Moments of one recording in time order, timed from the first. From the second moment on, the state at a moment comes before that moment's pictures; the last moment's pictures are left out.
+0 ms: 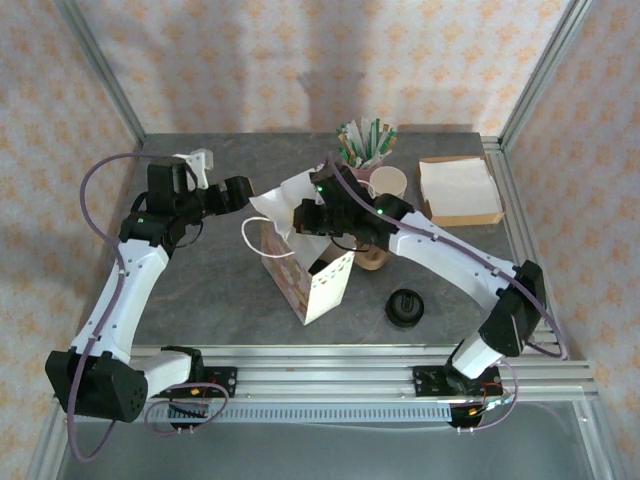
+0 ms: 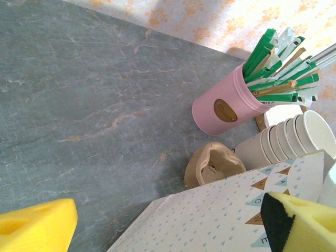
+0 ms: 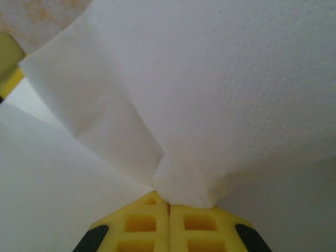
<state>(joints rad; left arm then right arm) -0.05 1.17 1.13 -0.56 0.34 -0.40 0.86 1.60 1.52 -0.63 -0.11 0.78</state>
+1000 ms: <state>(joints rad) -0.06 1.18 1.14 -0.57 0.35 -0.40 0.91 1.85 1.69 -0.81 0.03 0.58</state>
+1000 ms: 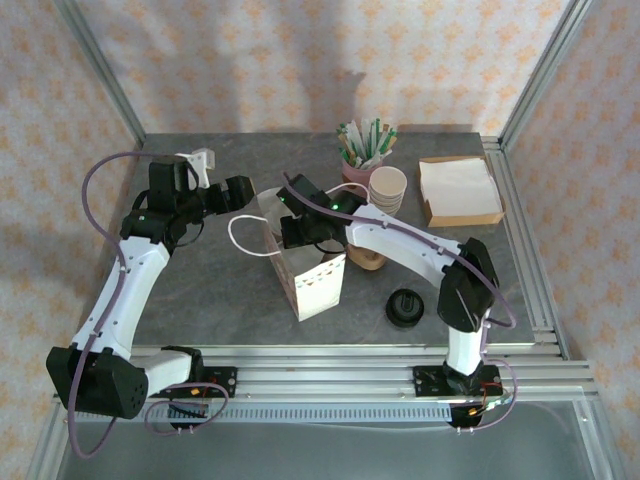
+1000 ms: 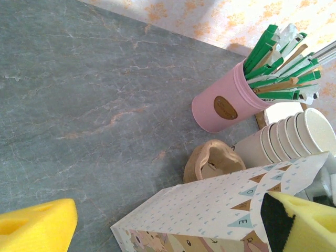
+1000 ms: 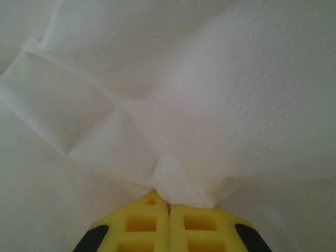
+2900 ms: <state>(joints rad) -0.06 0.97 0.98 -0.47 -0.18 -0.42 0.80 0.78 0.57 0.49 1.02 -0.16</state>
